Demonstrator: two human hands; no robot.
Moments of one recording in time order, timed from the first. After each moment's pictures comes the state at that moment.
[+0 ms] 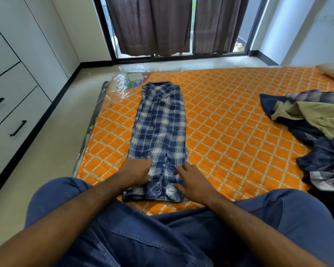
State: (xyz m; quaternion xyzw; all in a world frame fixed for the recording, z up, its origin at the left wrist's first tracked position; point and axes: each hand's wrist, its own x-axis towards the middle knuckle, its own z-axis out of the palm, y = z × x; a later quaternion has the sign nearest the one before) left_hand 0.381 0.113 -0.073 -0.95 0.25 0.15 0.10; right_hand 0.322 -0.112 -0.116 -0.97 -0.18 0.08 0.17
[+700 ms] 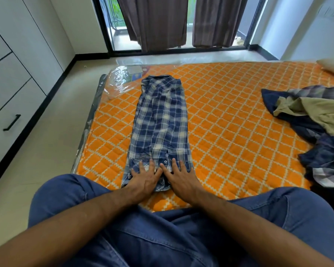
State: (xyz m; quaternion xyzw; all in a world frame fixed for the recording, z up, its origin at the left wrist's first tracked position) left_hand 0.354 0.102 -0.130 -0.94 0.22 0.23 0.15; right_hand 0.334 -0.068 -0.149 -0.97 -0.18 0.15 -0.01
